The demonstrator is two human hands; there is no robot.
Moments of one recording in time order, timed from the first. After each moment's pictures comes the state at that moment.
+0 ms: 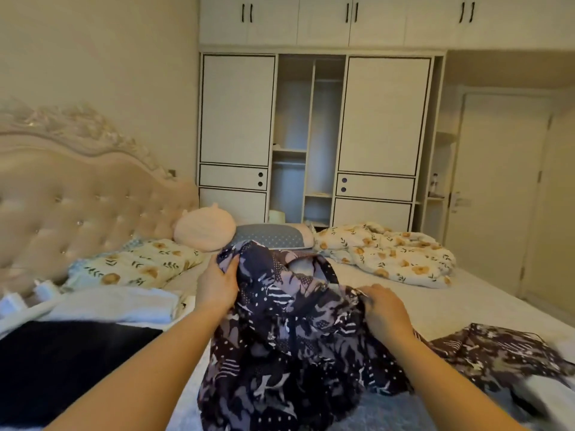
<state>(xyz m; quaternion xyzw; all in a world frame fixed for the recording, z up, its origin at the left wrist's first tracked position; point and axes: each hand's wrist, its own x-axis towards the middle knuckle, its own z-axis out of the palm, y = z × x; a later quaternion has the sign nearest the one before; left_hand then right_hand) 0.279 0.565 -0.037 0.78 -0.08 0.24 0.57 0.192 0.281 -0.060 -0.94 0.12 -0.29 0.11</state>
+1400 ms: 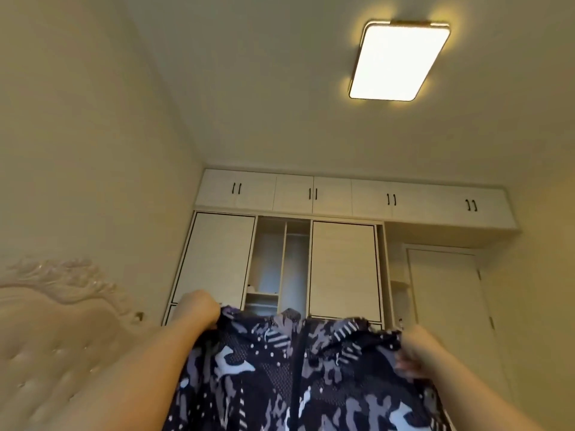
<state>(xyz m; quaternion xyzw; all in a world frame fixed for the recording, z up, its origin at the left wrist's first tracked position) 0.167 0.610 0.222 0.89 -0.05 0.26 0.36 0.013 0.300 0.202 -0.73 0.31 -0.31 0.52</state>
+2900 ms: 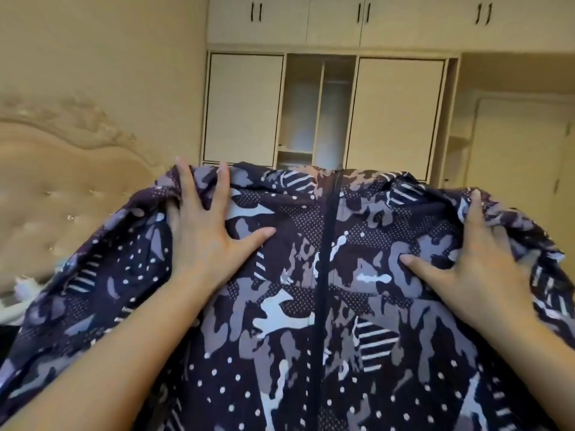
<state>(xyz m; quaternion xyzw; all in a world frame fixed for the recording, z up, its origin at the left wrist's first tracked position) 0.265 0.573 0.038 0.76 -0.18 0.55 0.31 0.120 0.276 0.049 -0.86 0.19 -0.48 0.05</state>
